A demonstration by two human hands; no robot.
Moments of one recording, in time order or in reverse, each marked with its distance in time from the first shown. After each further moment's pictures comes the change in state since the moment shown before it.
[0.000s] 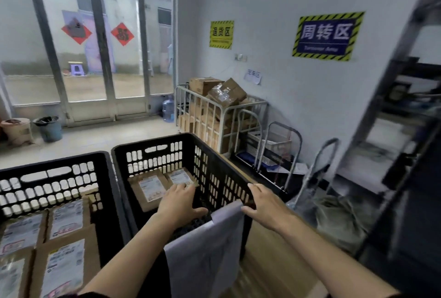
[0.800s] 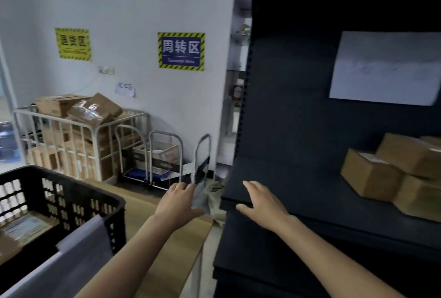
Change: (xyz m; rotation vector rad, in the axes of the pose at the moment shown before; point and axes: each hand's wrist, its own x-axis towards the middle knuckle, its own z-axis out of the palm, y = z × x) left_hand -0.052 0.278 0.014 -0.135 -0.040 0.610; right_hand -0.254 0.148 -0.112 -0.031 0.224 0.523
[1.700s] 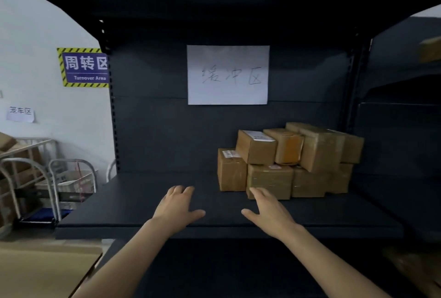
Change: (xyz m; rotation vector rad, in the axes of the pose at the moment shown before) left_hand 0.019 0.355 0.075 -0.060 -0.036 0.283; right_hand -0.180 0.304 -0.132 0.007 0.169 0.308
